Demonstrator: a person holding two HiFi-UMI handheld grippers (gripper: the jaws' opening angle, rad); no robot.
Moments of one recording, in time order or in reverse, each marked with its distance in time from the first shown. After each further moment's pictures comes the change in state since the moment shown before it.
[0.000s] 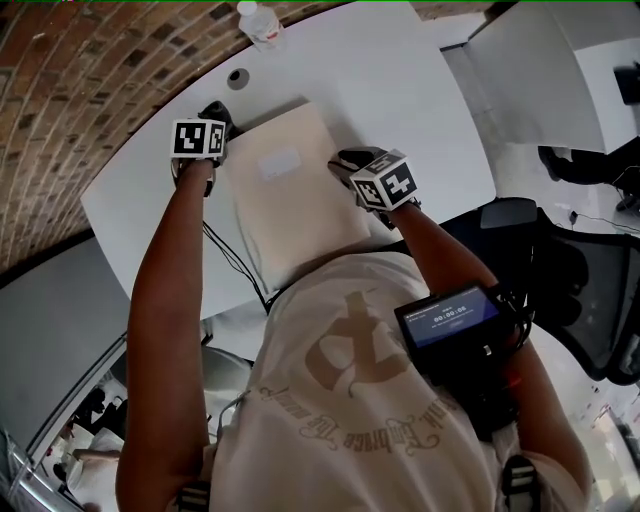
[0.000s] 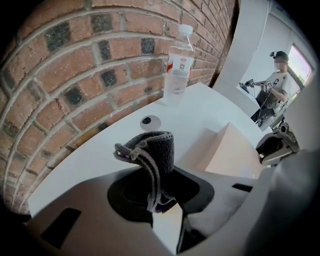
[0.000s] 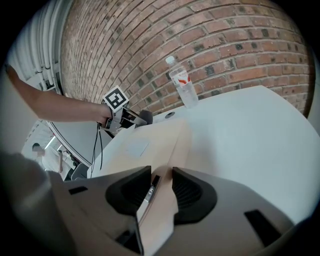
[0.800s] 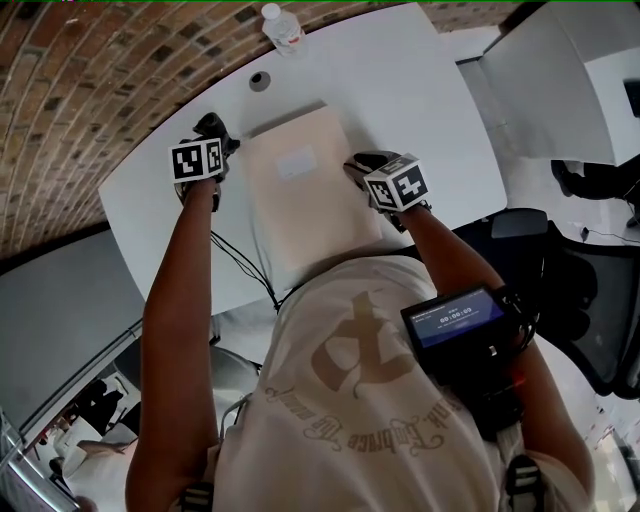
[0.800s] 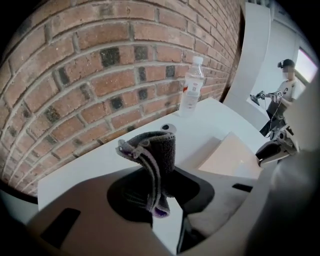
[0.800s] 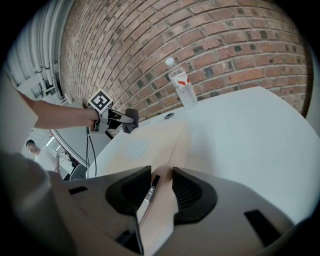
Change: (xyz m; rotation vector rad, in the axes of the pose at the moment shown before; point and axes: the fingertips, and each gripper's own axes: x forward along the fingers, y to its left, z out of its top) left arm -0.056 0.029 -0.025 -0.120 -0.132 0.128; right arm -0.002 0.000 -0.002 0.004 -0.015 -0.017
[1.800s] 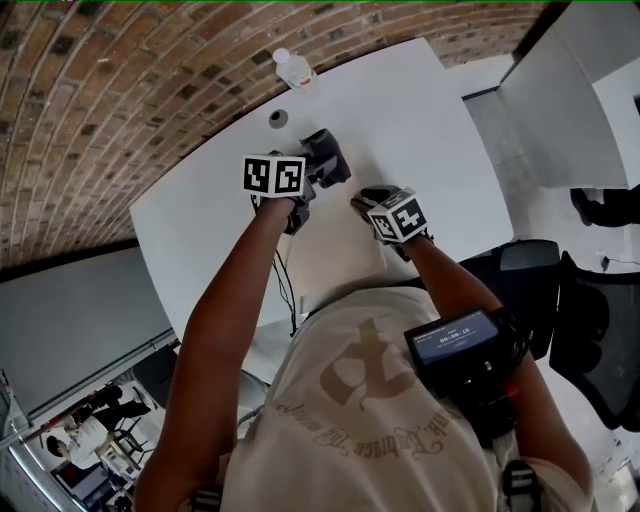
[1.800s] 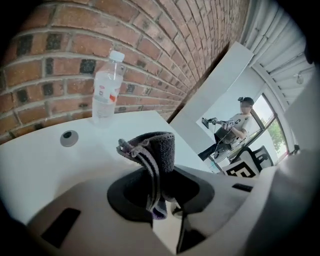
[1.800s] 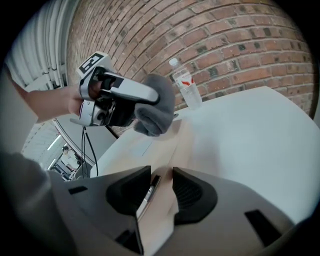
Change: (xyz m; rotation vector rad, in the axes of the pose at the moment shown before) left arm -0.017 -0.232 0.072 -0.053 -0.077 -0.588; right arm 0.002 0.003 0.002 -0.031 -0.013 0.064
